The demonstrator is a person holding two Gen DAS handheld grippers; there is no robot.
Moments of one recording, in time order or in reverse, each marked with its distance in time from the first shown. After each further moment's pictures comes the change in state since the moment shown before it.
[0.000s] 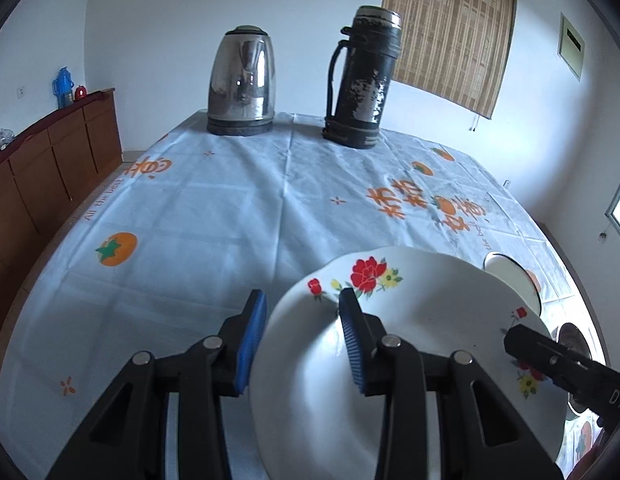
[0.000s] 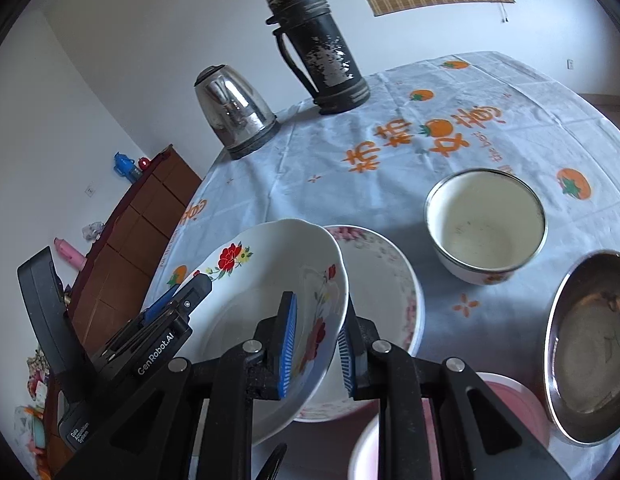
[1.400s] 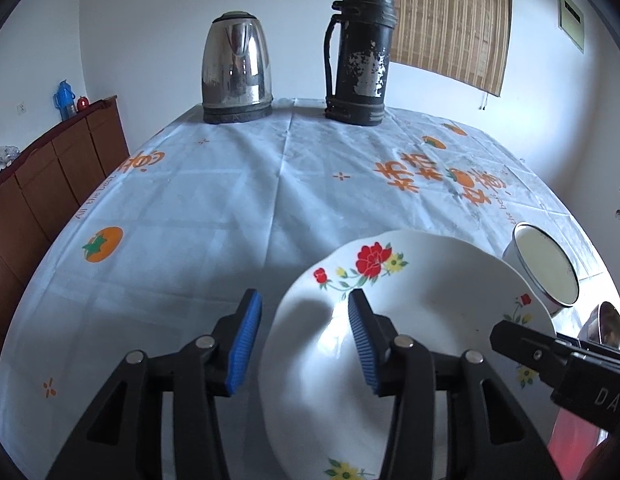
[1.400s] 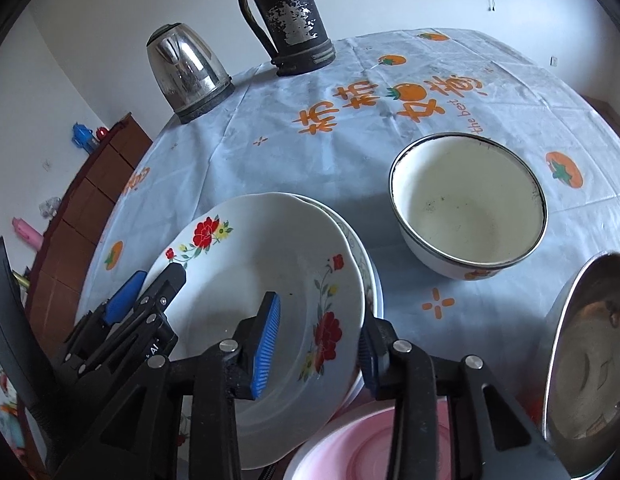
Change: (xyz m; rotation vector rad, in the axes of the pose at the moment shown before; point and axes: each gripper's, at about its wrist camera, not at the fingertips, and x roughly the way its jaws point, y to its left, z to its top) left arm 0.035 -0.017 -0.015 0.060 0.021 0.081; right arm 0.046 -0.015 0.000 -0.013 0.118 -0.146
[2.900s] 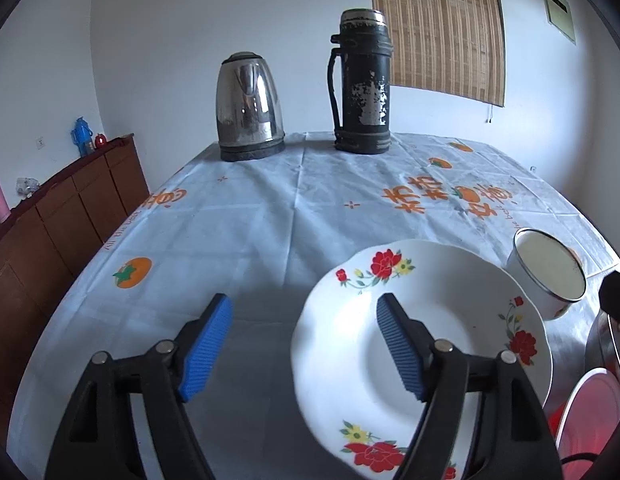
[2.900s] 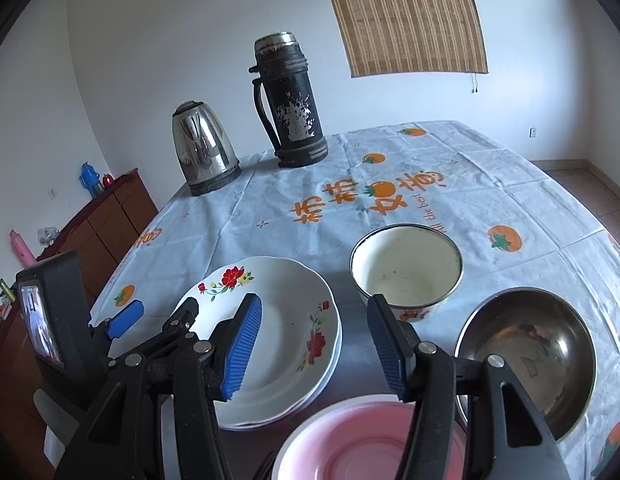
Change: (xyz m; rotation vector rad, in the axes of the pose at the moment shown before) left arm -0.023 -0.005 -0.006 0.050 -0.133 0.087; right arm -0.084 0.006 -0.033 -0.084 -0.362 -0.073
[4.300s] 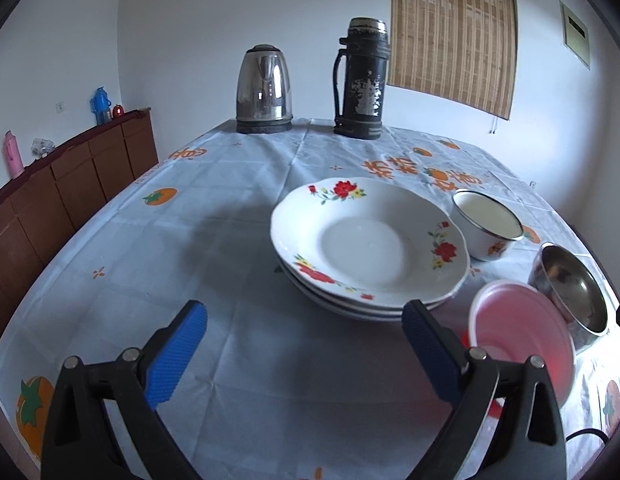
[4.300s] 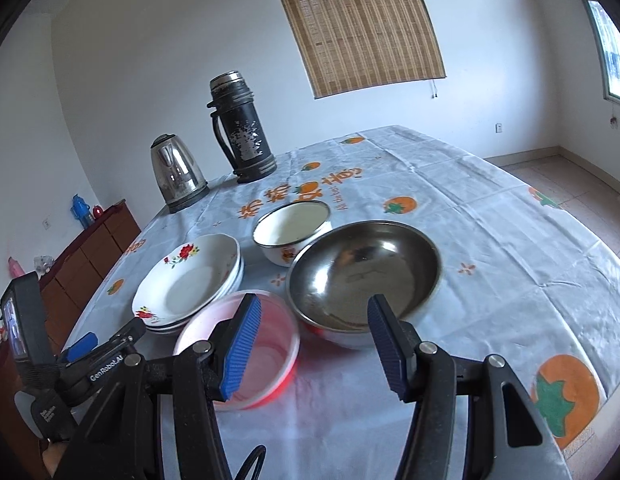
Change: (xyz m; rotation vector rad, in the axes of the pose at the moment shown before) left arm -0.086 -0.024 -0.068 -0.098 0.030 -0.010; right arm -0.100 -0.106 -0.069 0.093 -0.077 -0.053
